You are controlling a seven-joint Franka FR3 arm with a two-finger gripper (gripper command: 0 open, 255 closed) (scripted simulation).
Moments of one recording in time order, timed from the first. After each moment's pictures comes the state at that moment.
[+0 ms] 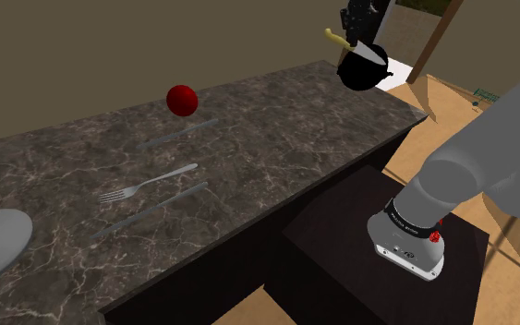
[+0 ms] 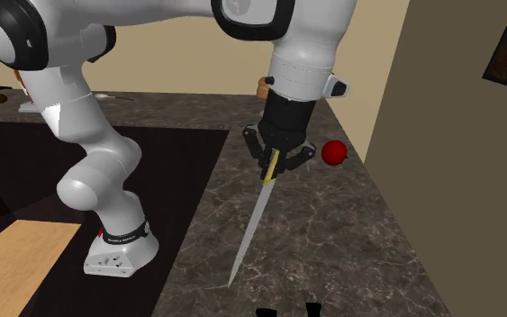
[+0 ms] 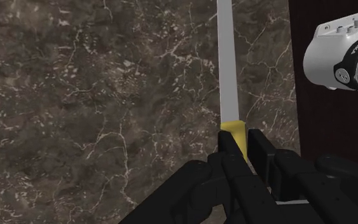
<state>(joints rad) -0.18 -0.17 -0.25 -1.83 -0.02 1.46 -1.58</state>
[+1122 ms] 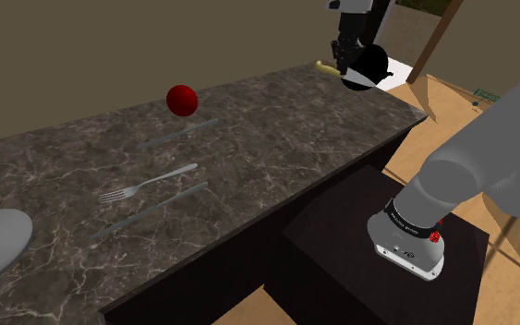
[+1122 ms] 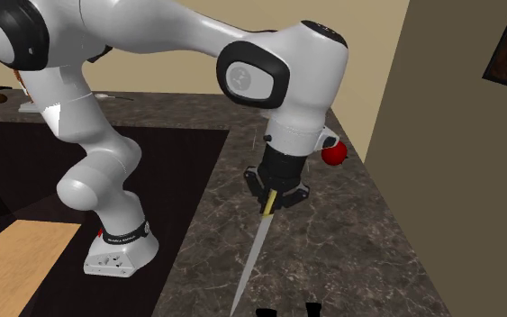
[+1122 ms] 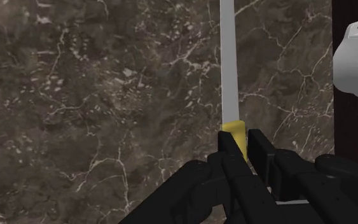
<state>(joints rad) -0.18 -0.17 -0.25 -2.06 -0.02 1.69 -1.58</state>
